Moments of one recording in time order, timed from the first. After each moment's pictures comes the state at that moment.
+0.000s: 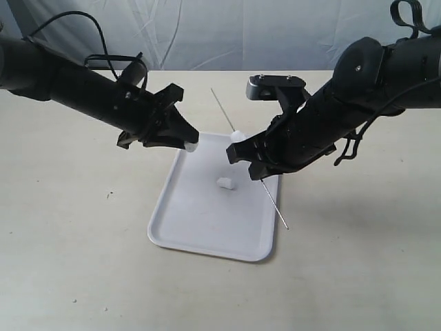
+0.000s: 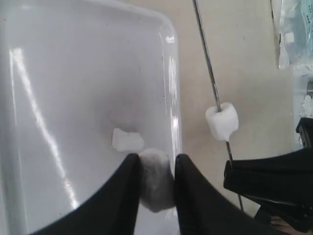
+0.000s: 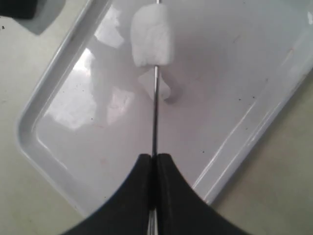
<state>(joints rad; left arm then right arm) -0.21 2.02 -1.26 -1.19 0.96 0.69 0.49 1.76 -1.04 0.58 0.57 -0.32</state>
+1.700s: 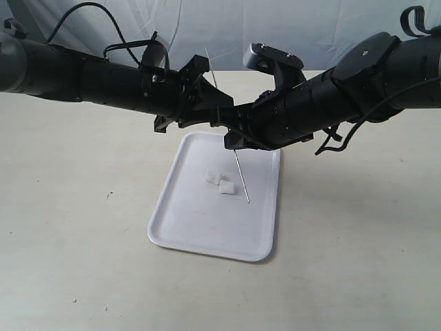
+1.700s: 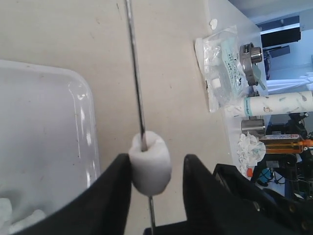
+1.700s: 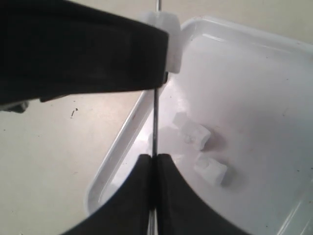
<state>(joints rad) -0.30 2.02 -1.26 -1.57 0.89 0.87 0.49 1.76 -1.04 1.06 0.44 -0.63</state>
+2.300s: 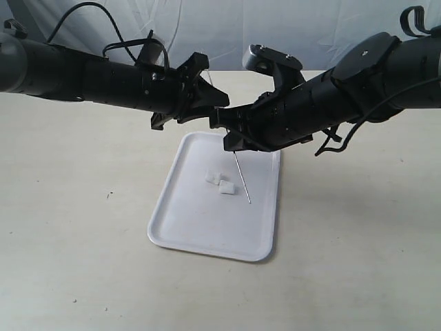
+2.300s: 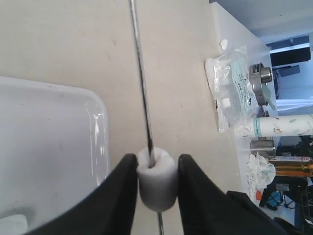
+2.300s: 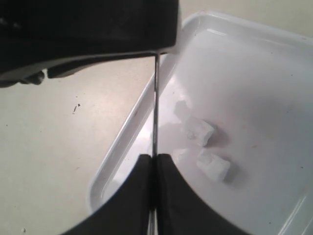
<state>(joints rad) -0.30 2.02 -1.26 -1.60 0.82 0.87 0.49 1.76 -1.04 1.05 0.45 -0.63</state>
